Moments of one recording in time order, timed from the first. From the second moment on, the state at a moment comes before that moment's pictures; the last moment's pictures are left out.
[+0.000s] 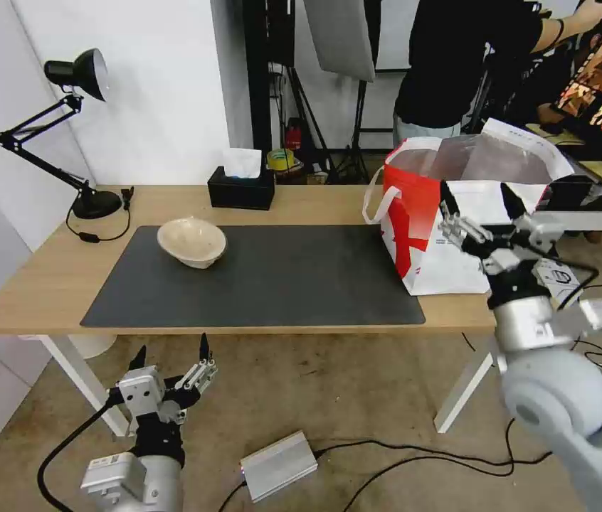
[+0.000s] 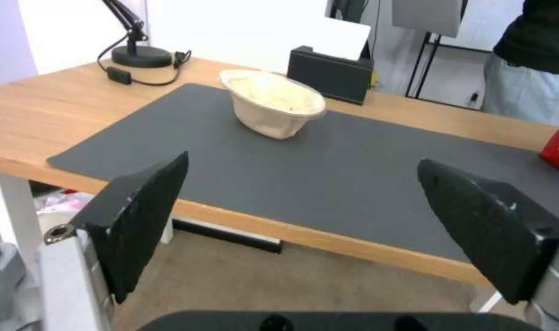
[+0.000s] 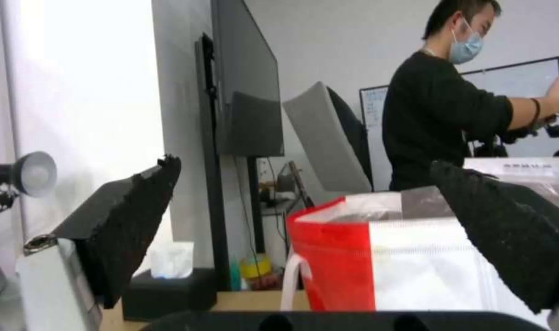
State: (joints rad) left arm 1.88 -1.52 -0.35 -2.50 -0.06 0.15 -0.32; right arm -1.28 0.80 0.41 2.30 0.66 0.17 0.42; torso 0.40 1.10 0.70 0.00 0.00
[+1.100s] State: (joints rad) left arm 1.89 -1.51 -0.35 -2.50 -0.06 0.15 -0.32; right arm -1.65 1.01 0.28 2.35 0.34 0.21 0.44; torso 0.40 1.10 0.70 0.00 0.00
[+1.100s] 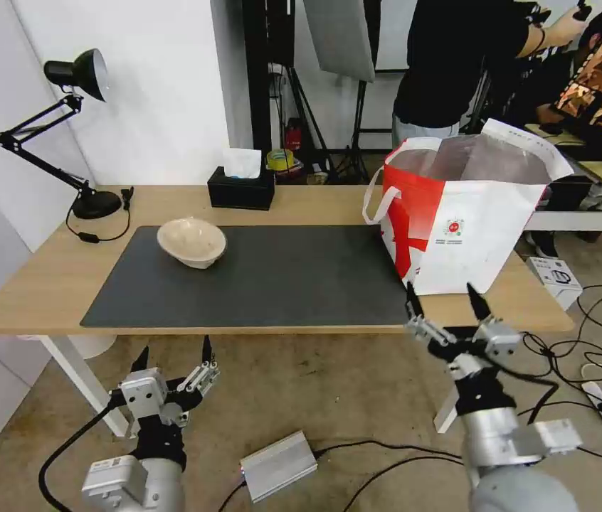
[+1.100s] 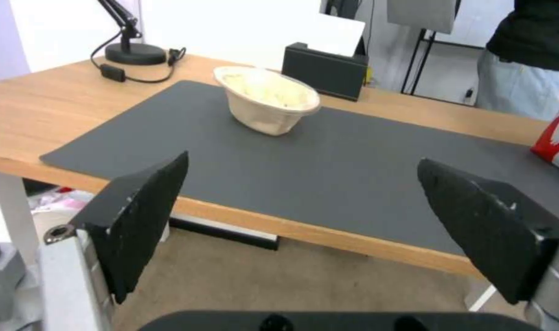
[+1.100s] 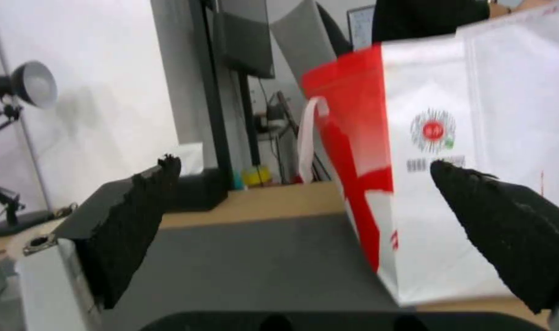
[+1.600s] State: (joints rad) left arm 1.89 -1.52 -0.35 -2.50 -0.06 0.15 -0.32; right arm -1.68 1.07 0.19 2.29 0.24 0.24 0.47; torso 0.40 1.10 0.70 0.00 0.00
